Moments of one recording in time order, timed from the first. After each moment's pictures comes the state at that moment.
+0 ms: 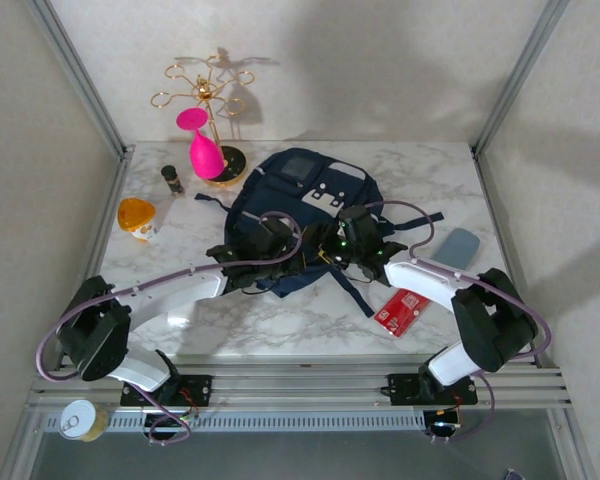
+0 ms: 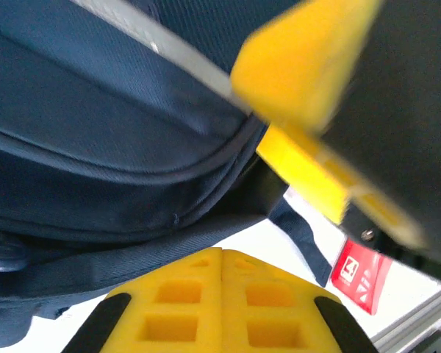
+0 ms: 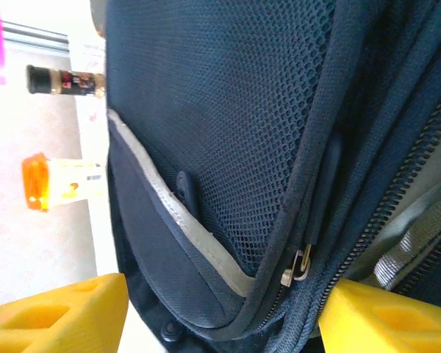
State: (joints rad) left arm -0.77 1.46 0.98 -0.31 0.00 -0.85; right arm 0.65 1.52 0.84 0.03 -0.23 1.12
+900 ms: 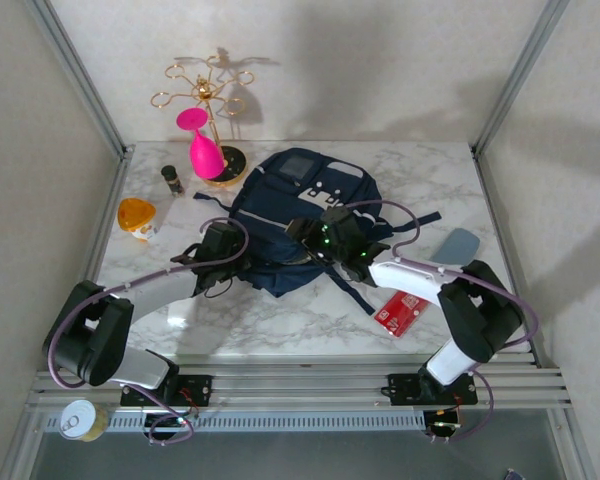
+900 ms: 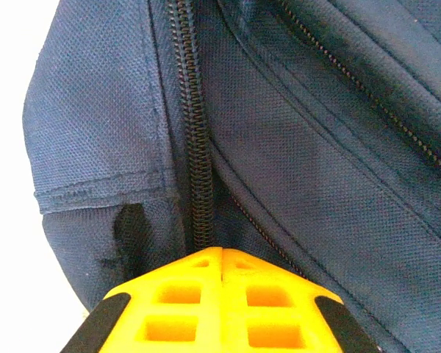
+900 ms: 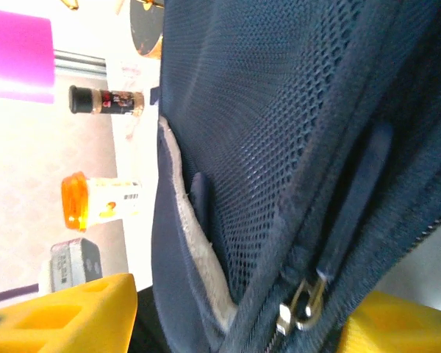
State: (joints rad) left arm -0.43 1.43 0.65 -0.09 0.00 -0.87; right arm 0.75 1.61 0.90 0.17 -0.13 1.23
